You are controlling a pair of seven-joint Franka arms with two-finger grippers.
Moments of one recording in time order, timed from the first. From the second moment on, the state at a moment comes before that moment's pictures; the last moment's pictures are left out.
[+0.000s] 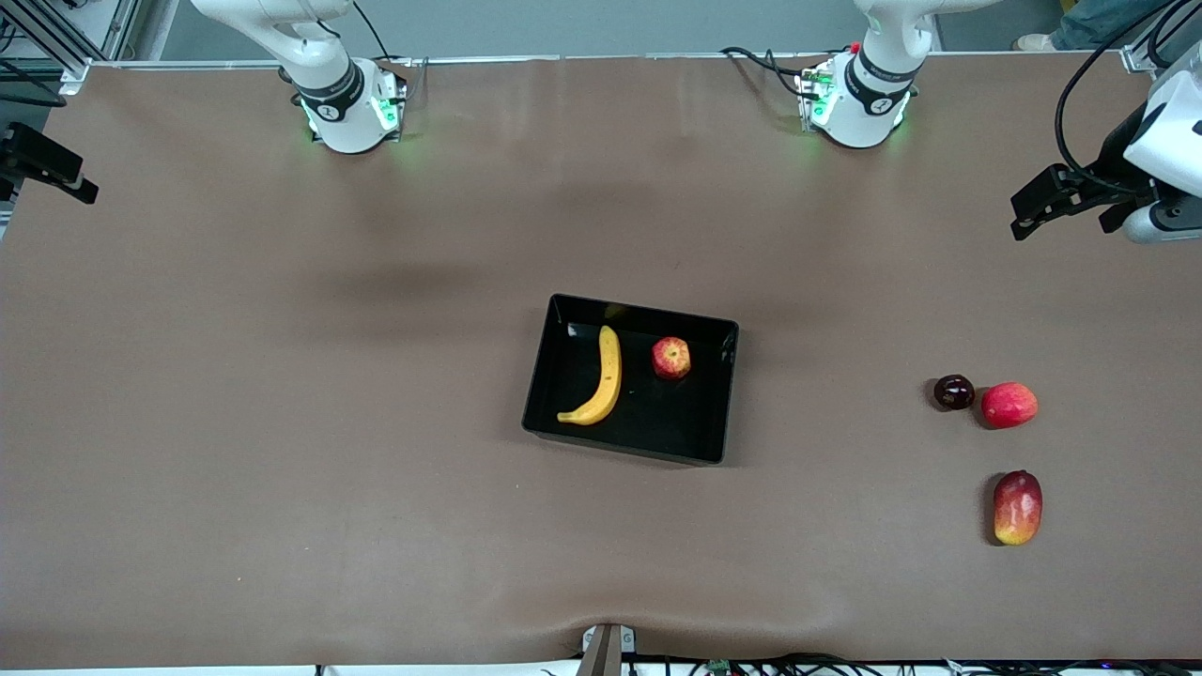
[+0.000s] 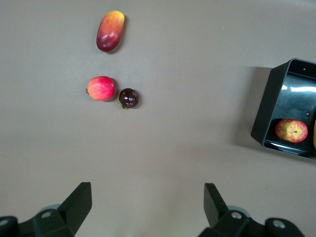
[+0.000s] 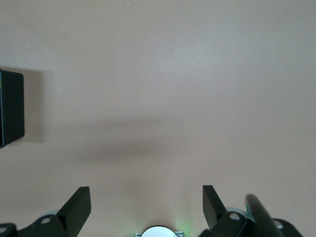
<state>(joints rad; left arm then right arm) 0.08 -0.07 -0.17 -1.62 0.03 1.57 -0.15 0.01 -0.08 -0.11 -1.52 0.02 1.40 -0.03</state>
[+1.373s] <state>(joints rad) 0.10 0.02 -0.16 -1.59 0.03 1.58 -0.15 0.01 0.01 -0.11 -1.52 0.02 1.40 -0.03</state>
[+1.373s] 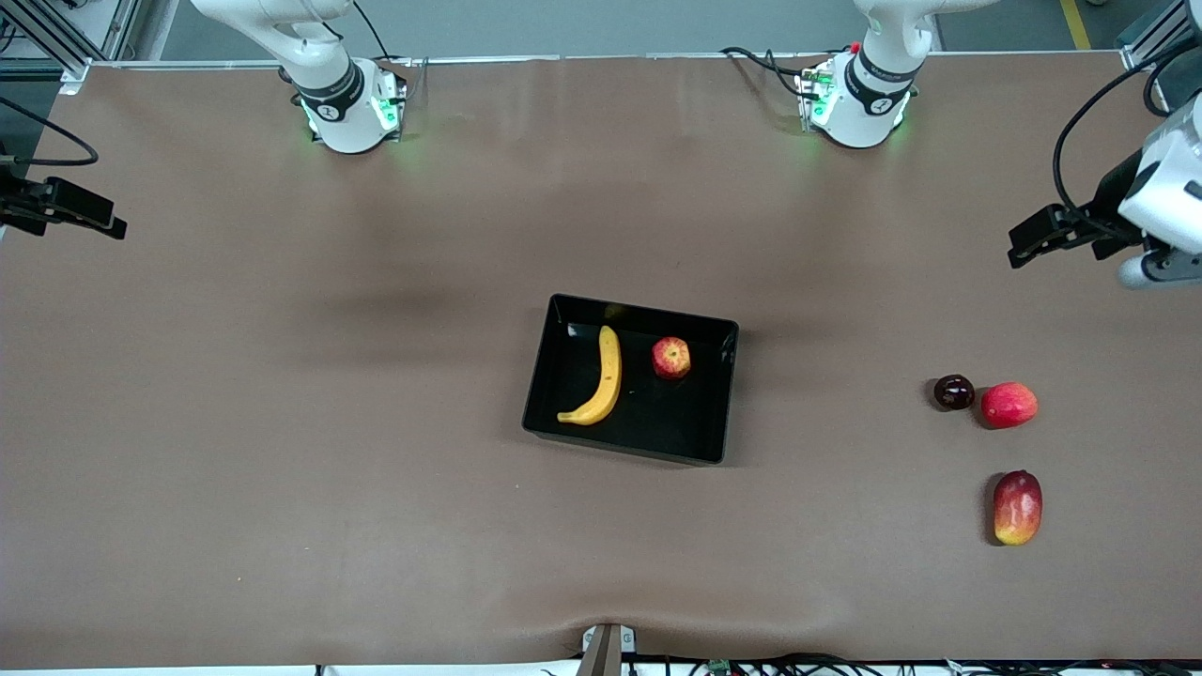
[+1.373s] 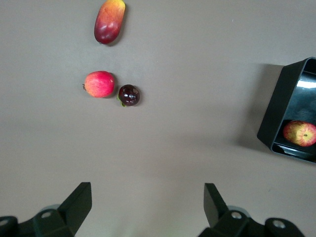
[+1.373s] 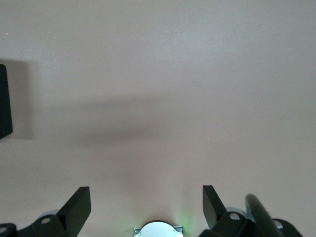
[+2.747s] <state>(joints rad) 0.10 0.15 -0.16 -1.85 0.03 1.98 -0.15 0.01 0.03 -0.12 -1.52 0.02 1.39 -0.03</state>
